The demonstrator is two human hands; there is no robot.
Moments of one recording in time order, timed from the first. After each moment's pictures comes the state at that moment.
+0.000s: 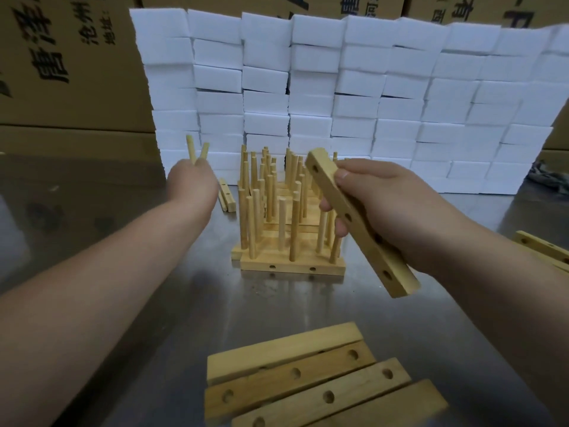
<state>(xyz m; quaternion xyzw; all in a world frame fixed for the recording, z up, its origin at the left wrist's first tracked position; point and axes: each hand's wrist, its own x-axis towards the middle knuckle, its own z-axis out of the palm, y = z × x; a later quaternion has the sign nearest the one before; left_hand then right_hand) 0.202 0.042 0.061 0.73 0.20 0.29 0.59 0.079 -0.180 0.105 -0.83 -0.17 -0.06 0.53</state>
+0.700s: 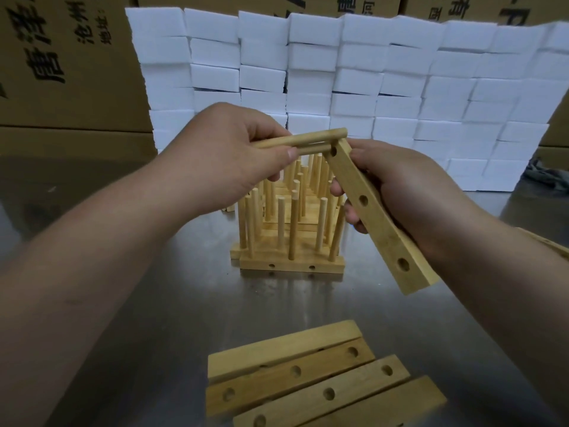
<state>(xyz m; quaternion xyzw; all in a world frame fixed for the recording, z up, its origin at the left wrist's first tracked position) 0.079 -0.003 0.131 0.88 -0.18 0.22 0.39 0.084 -0.184 0.111 -0.73 -0.18 -0.03 0.66</state>
